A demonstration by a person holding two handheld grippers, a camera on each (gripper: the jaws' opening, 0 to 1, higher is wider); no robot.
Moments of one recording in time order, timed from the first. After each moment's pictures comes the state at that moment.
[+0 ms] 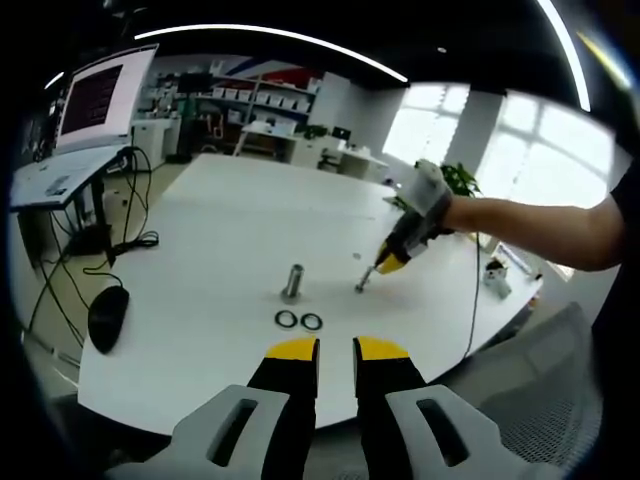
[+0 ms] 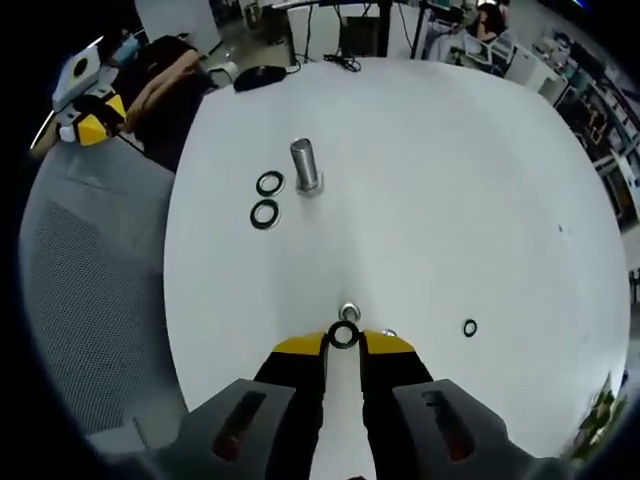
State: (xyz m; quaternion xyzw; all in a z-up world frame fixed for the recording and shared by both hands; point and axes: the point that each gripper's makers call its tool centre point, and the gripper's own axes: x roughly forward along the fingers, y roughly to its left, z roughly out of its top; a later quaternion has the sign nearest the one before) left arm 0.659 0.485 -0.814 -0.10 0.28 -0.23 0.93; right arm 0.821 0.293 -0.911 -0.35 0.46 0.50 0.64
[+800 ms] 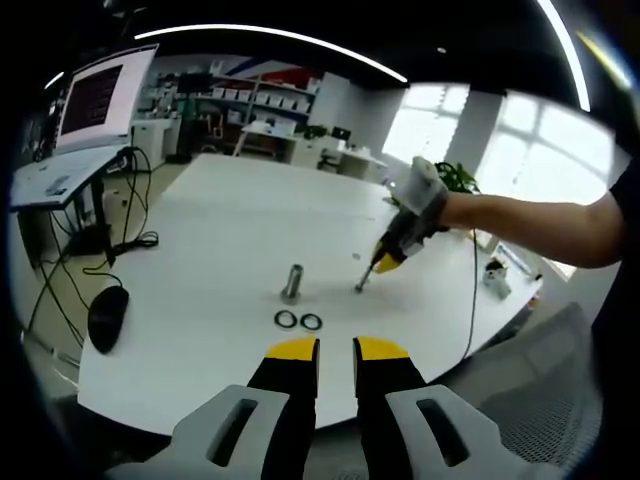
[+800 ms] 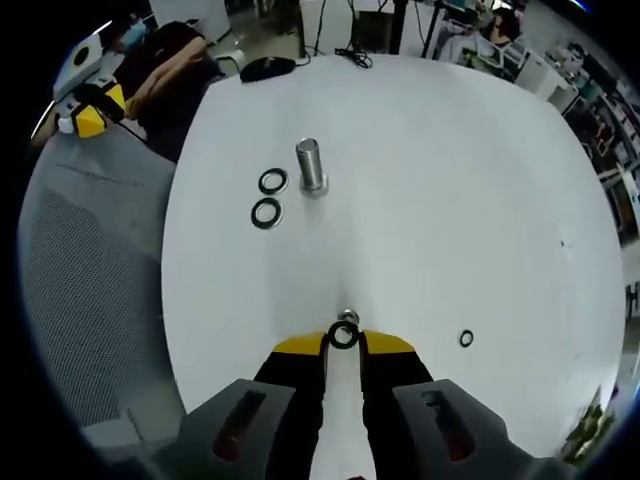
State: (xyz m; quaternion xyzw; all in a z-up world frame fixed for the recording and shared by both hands) left arm 0.660 0.485 -0.814 -0.10 0.28 -0.23 0.93; right arm 0.825 0.296 -0.913 -0.37 0.46 0.50 0.63
